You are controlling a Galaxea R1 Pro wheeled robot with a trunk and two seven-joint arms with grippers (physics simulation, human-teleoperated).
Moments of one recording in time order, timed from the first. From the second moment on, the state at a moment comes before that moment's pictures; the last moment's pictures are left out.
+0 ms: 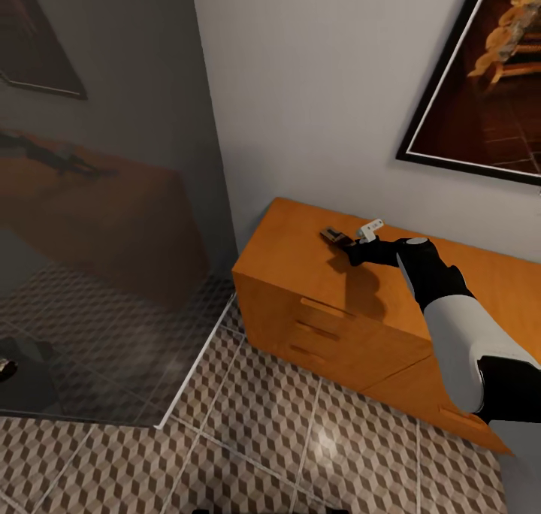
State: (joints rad) left arm -0.07 0.08 -0.46 0.04 0.30 -1.04 0.17; right arm -1.24 -0.11 -0.11 -0.61 0.43 0.32 0.73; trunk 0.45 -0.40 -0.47
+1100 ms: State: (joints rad) left arm -0.07 0.09 -0.46 0.04 0.30 -1.04 0.17; right arm -1.23 -0.11 -0.11 -0.61 0.43 0.32 0.73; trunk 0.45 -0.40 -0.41
